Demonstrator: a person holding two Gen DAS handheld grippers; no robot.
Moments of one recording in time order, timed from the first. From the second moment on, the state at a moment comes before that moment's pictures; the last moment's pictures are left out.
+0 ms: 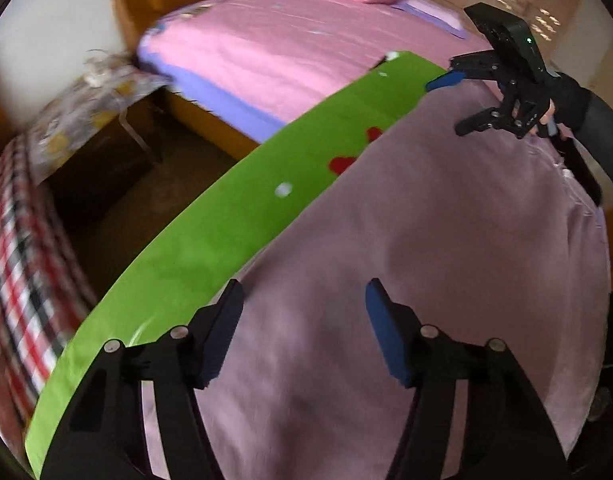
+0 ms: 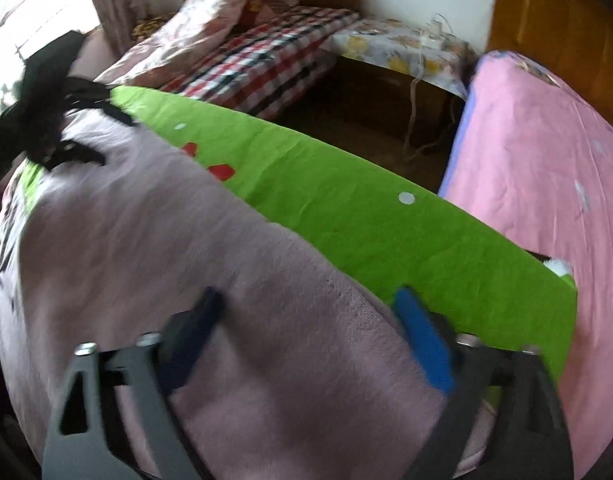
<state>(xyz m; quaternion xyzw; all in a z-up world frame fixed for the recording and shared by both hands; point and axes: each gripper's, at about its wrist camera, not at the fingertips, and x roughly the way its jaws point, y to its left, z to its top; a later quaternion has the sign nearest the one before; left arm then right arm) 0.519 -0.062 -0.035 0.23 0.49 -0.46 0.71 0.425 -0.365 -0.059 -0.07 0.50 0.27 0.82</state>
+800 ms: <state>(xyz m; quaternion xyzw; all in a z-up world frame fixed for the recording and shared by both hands) 0.380 -0.052 0.078 0.35 0.30 -0.38 0.80 0.264 -0.349 0.046 -0.14 0.28 0.15 0.94</state>
